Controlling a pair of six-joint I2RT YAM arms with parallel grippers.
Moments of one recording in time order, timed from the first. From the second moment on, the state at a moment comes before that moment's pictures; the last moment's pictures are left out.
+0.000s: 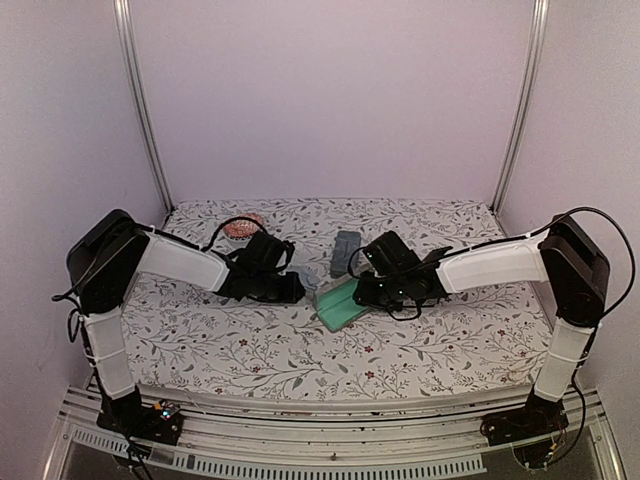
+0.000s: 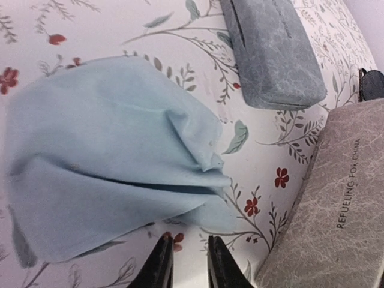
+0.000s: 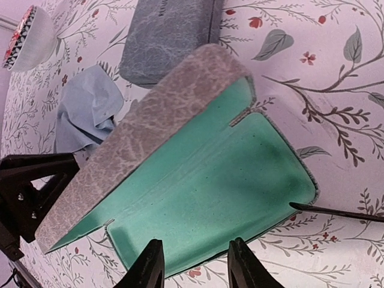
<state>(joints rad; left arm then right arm) -0.72 1.95 1.05 0.08 0.02 -0.58 0.85 1.84 1.12 -0.19 0.14 0.91</state>
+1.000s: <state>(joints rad) -0.55 2.03 1.23 -0.19 -0.03 -0.51 0.98 2.01 1.24 -0.17 0.01 0.84</state>
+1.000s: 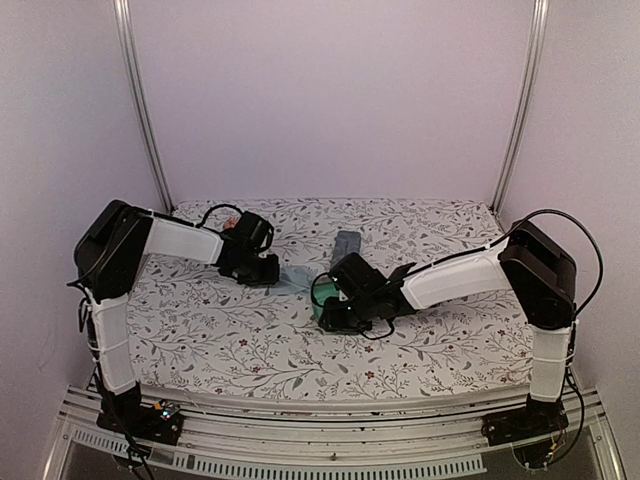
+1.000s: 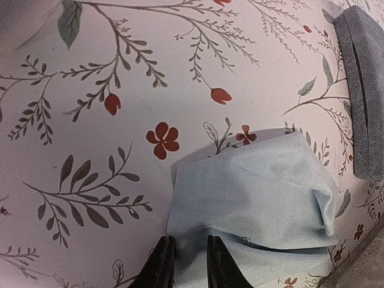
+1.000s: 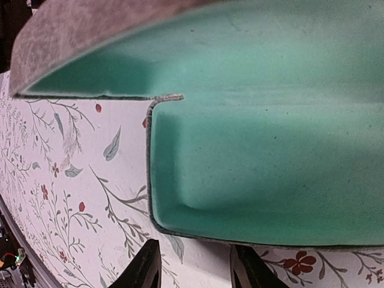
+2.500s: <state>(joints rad) -0.60 1.34 0.61 -0.45 -0.01 -0.74 1.13 2.22 1.61 -0.27 0.05 0.69</state>
